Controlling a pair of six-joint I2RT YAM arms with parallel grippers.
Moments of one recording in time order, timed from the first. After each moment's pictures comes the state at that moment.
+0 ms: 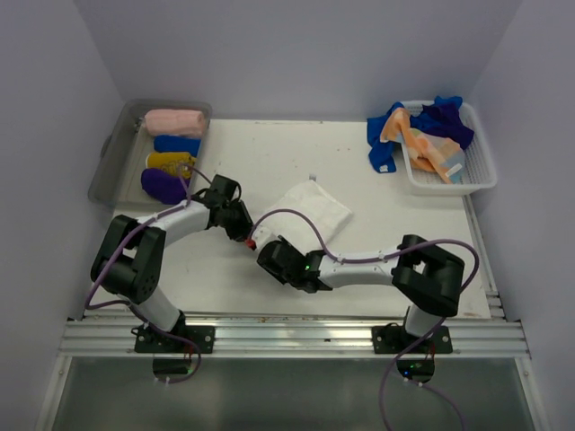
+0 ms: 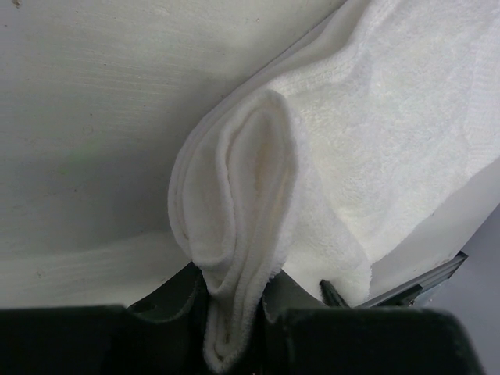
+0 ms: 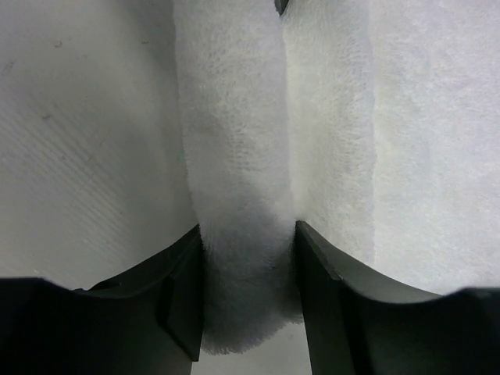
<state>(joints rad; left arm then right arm) -0.37 1.64 0.90 -0.36 0.31 -0.83 1.19 1.71 0.95 -0.14 0.47 0.11</state>
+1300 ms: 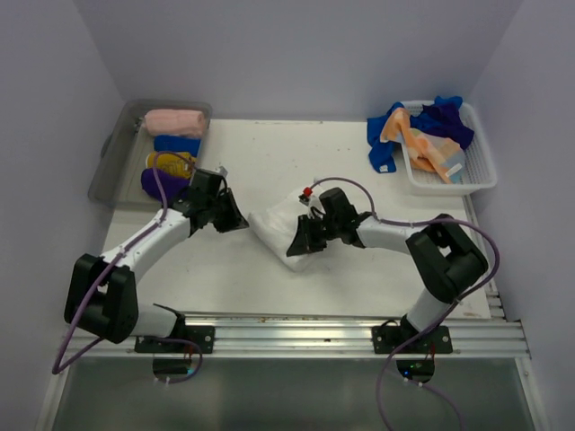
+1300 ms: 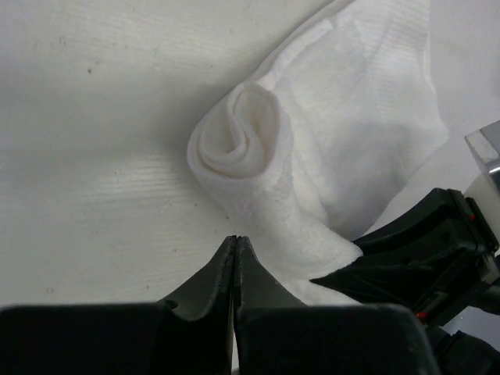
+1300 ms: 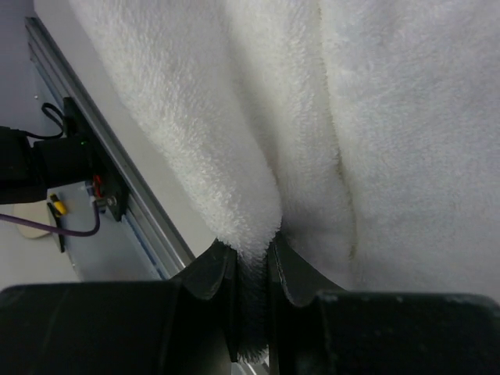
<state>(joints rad) -0.35 1.37 0.91 -0.43 0.20 -0.73 0.64 1.68 0.83 0.01 -0.58 0.55</state>
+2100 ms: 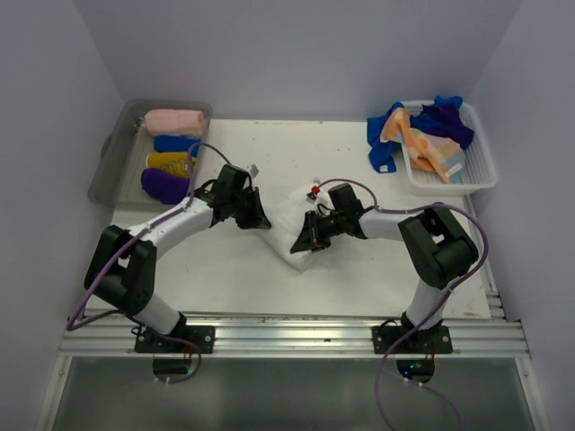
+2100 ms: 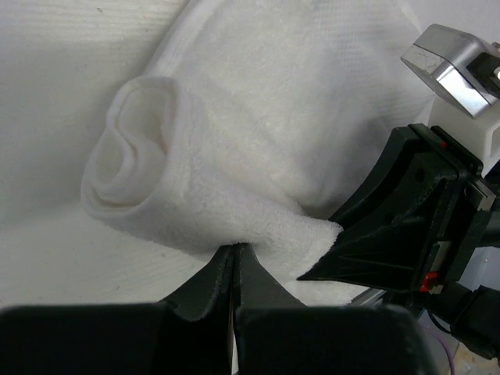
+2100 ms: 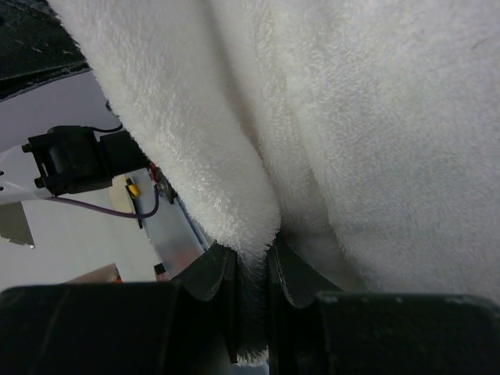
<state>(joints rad) -0.47 1.54 0.99 -0.38 0.29 -0.64 0.51 1.80 0.86 0.02 -0.83 0.65</state>
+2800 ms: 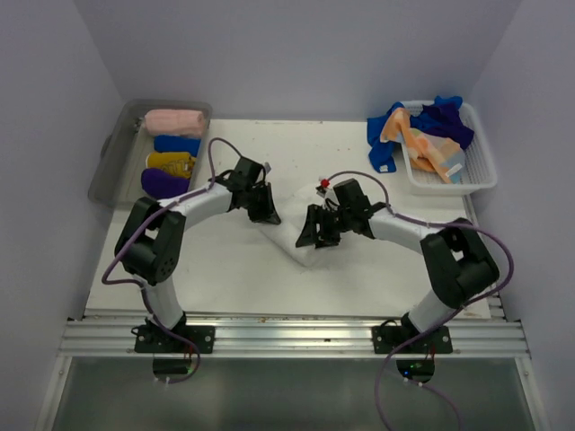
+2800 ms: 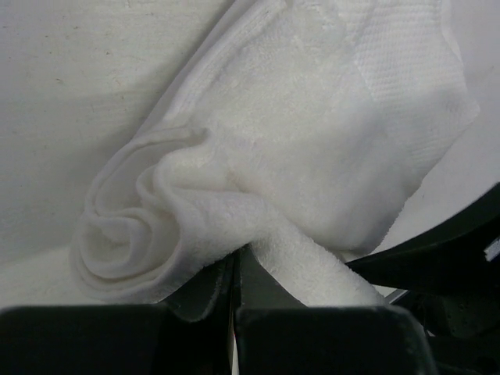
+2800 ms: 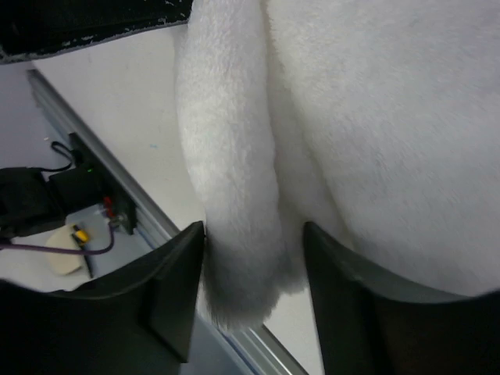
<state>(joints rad) -0.47 1.82 1.17 -0.37 0.32 -0.64 0.51 1.67 0.88 -0.14 -0.62 0.59</state>
